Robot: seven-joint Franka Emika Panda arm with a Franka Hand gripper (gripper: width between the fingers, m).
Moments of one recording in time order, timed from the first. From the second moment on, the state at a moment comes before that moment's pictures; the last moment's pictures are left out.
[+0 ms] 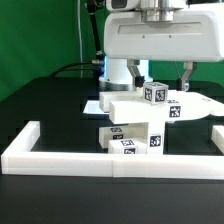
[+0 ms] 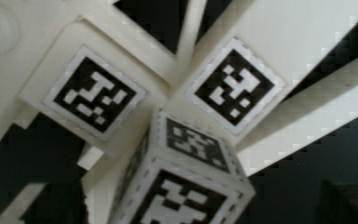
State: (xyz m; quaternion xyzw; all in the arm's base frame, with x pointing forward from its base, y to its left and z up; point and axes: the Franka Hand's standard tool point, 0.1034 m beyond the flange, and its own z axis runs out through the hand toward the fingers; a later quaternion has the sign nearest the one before) arm 0.595 0.018 0.122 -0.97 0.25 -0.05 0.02
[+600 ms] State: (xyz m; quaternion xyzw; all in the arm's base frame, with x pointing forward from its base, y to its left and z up) arm 0.595 0.016 0.122 -1.00 0.02 -0.05 0.00
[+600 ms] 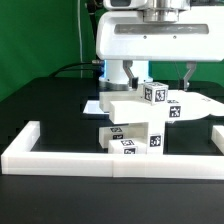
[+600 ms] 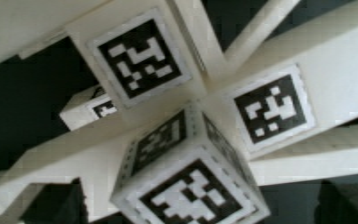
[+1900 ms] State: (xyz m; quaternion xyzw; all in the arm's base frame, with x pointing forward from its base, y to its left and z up) arm 0.594 0.012 0.121 -1.00 -0.08 -0.05 -0.01
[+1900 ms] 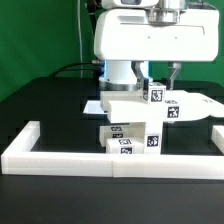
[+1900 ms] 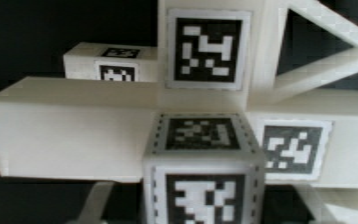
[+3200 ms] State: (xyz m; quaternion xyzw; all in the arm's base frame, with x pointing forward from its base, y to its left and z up) arm 0.585 0.016 0.149 -0.99 0.14 -0.05 0.02
